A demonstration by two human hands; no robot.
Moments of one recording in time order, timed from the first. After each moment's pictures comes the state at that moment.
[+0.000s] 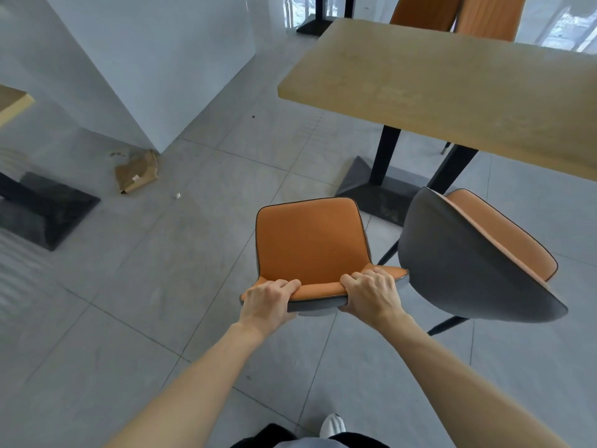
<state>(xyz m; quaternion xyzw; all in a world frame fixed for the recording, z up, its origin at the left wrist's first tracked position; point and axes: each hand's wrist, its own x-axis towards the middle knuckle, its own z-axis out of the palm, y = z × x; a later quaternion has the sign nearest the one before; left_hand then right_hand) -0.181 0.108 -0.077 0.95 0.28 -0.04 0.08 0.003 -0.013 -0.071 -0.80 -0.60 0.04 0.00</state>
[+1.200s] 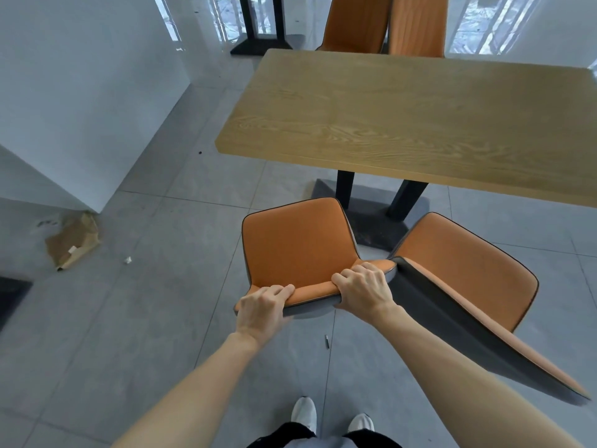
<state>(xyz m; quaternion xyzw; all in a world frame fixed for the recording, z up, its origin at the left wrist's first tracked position) -0.003 0.256 -0.072 0.98 0.20 0.01 0.08 0.166 0.117 -0.070 -0.83 -0.55 0.03 -0.01</state>
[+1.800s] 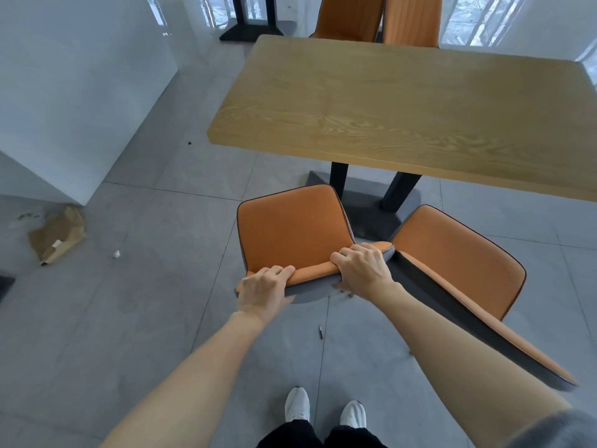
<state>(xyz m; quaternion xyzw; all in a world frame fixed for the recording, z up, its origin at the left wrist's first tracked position) 0.017 0.267 -0.078 0.98 0.20 -0.01 0.09 0.184 0.128 -0.059 -0.83 -0.55 0.06 -0.03</state>
